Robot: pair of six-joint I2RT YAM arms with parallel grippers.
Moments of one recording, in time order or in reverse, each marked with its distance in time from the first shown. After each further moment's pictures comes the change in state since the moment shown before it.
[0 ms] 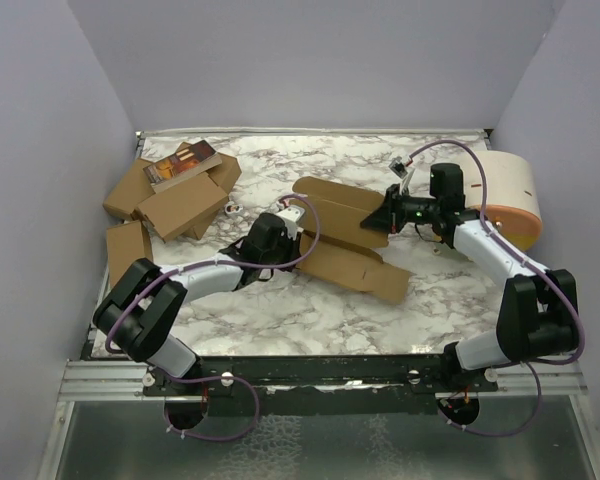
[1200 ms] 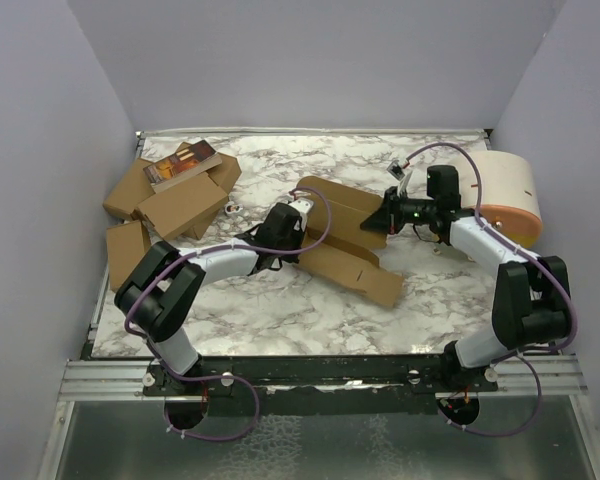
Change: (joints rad) left arm -0.006 0.144 0.174 -0.142 -0.109 0.002; right arm -0.009 0.073 -0.005 0.032 0.015 -0.013
